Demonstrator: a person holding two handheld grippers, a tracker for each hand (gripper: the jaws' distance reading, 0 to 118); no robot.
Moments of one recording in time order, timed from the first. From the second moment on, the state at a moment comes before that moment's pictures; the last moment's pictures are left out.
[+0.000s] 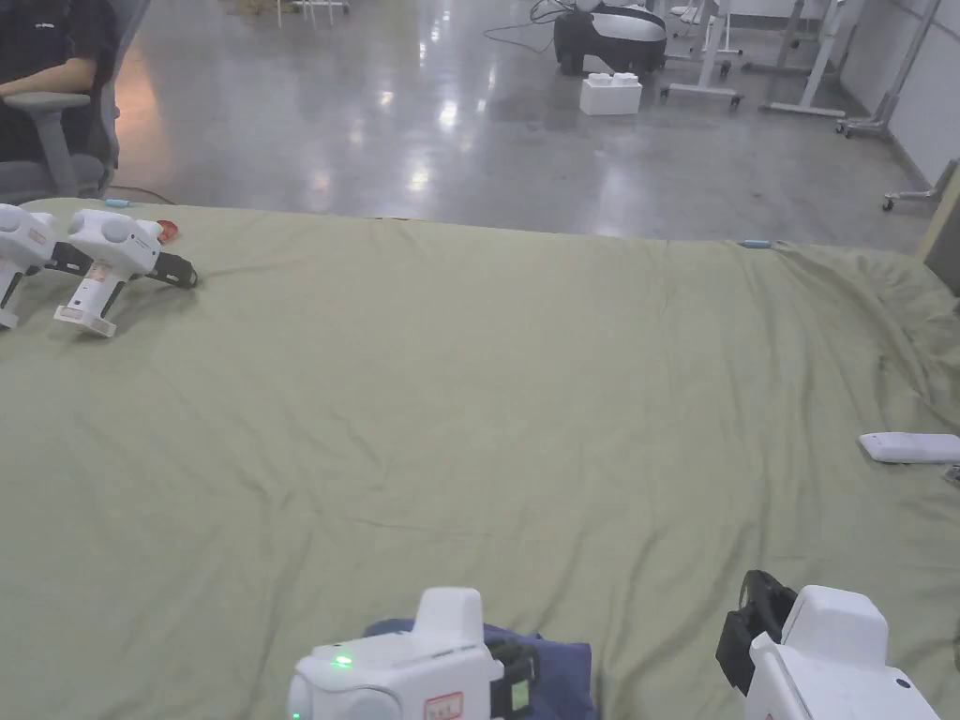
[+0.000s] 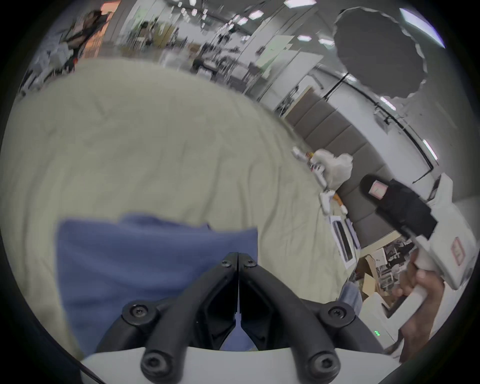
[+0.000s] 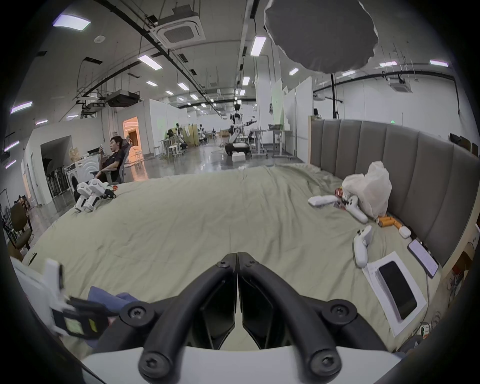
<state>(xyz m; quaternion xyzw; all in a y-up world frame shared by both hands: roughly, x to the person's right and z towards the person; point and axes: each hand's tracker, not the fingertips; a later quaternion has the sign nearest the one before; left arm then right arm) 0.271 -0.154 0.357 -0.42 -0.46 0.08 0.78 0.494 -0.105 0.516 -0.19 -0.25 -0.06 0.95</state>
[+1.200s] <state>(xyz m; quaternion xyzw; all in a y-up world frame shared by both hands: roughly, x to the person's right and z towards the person) 0.145 -0.108 0.347 -0.13 -0.20 -0.02 0.97 0.380 -0.171 0.473 -0.23 -0.15 -0.01 0.96</state>
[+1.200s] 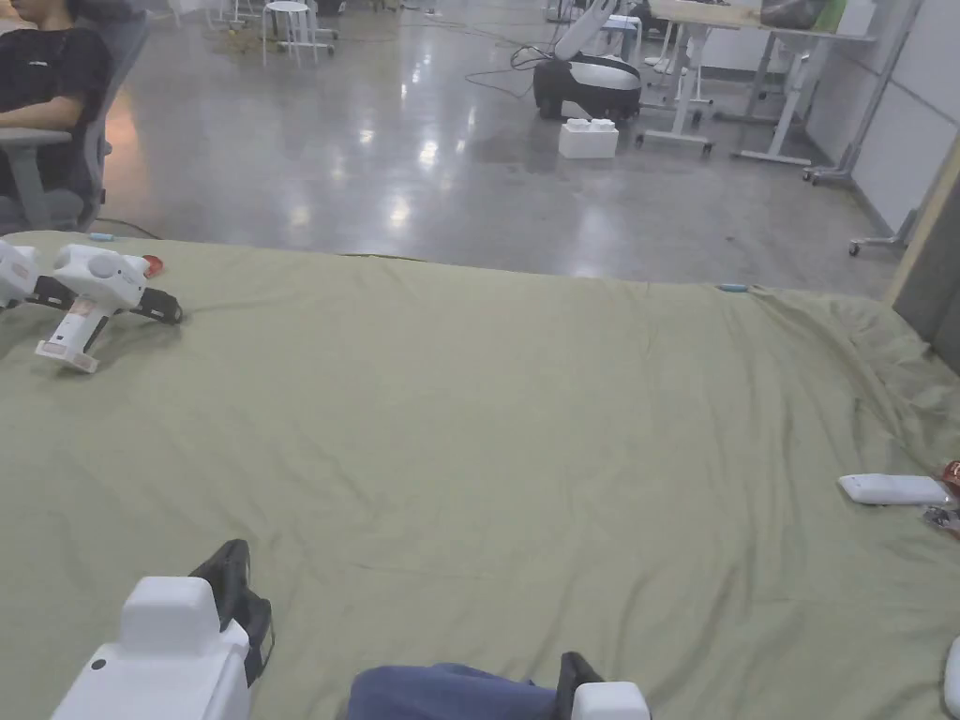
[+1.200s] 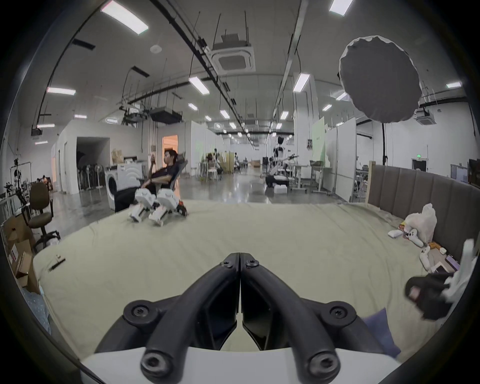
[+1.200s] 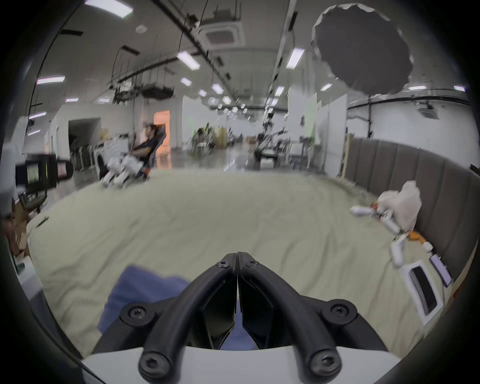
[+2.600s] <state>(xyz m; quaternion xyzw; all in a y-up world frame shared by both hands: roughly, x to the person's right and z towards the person) 0.149 -0.268 0.251 -0.56 -0.48 0.29 0.61 0.382 -0.228 0.450 -0.32 -0.16 -0.03 0.93</state>
